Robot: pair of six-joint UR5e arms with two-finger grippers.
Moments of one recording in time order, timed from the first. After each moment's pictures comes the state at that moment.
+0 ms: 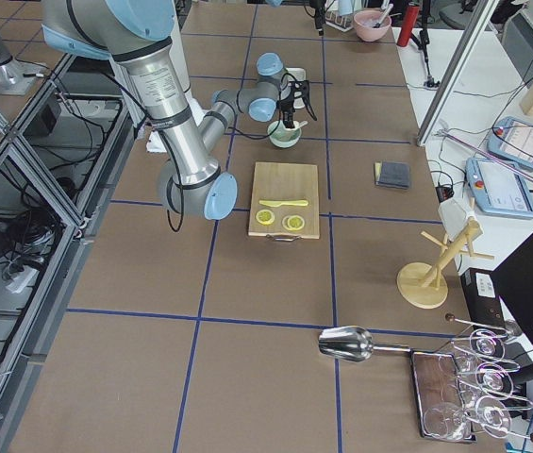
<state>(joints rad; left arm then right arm) -1.08 -1.73 -1.90 -1.77 -2.01 -0.63 0.48 -0.98 1.75 -1.22 1.70 1.33</state>
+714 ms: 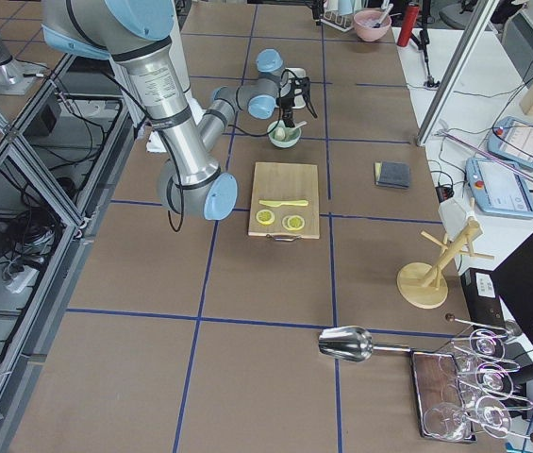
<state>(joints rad) -1.19 -1.65 -1.85 -1.78 -2.09 -0.42 0.50 -1.00 1.80 -1.29 1.71 1.33</state>
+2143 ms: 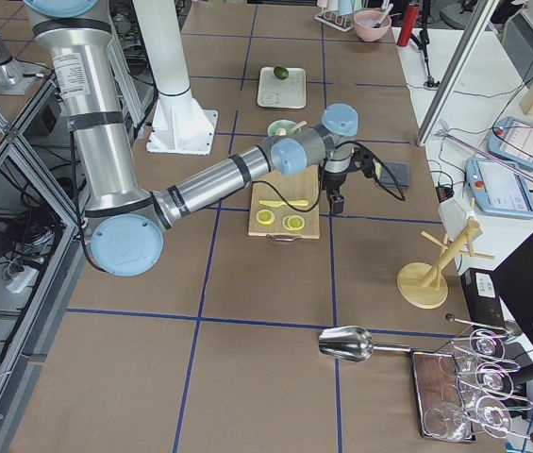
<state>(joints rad) -1.54 -1.56 -1.77 -1.40 -2.29 0.16 1.35 -1.41 1.71 -1.58 2.38 0.10</state>
